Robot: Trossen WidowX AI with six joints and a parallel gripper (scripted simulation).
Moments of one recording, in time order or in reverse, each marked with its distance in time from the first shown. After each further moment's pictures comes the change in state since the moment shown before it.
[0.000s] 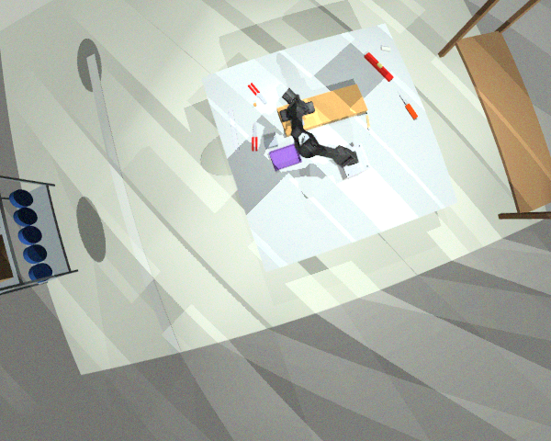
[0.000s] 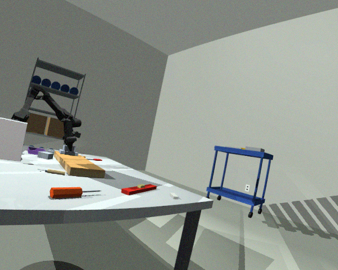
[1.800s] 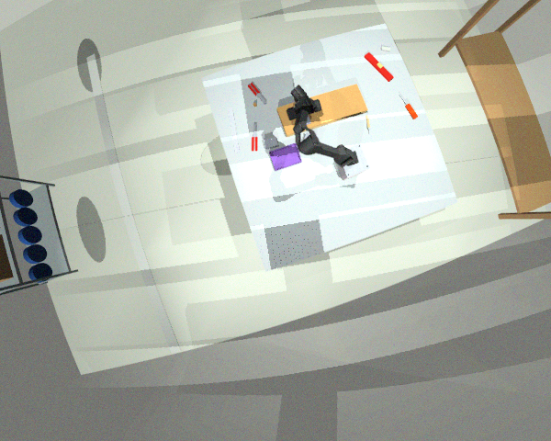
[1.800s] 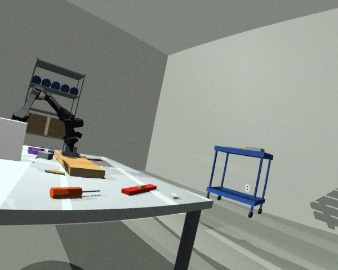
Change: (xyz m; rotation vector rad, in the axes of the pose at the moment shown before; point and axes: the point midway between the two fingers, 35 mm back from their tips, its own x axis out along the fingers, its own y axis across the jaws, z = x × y) arm 0.000 -0.039 -0.001 -0.015 0.002 0.010
